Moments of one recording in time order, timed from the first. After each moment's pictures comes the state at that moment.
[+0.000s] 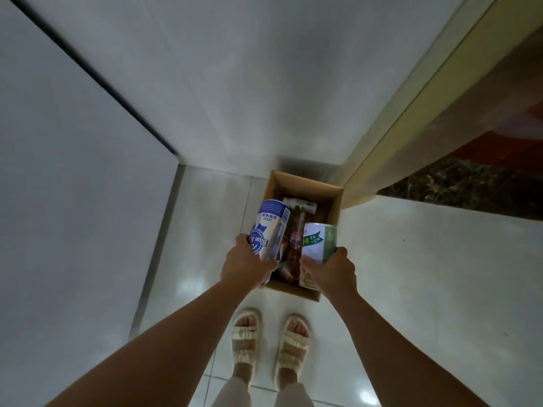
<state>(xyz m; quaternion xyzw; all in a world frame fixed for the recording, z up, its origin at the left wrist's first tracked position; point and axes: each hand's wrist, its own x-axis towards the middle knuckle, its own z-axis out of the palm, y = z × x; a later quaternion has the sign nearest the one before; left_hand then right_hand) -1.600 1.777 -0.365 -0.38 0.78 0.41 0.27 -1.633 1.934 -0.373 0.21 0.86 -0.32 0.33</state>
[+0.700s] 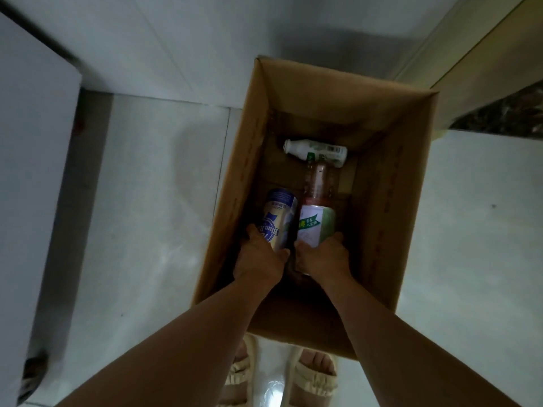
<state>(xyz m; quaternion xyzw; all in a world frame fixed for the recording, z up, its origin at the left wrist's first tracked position) -1.613 1.799 -0.721 -0.38 0.80 0.32 0.33 -1.641 1.905 -0.730 0.32 0.80 -0.36 0.36</state>
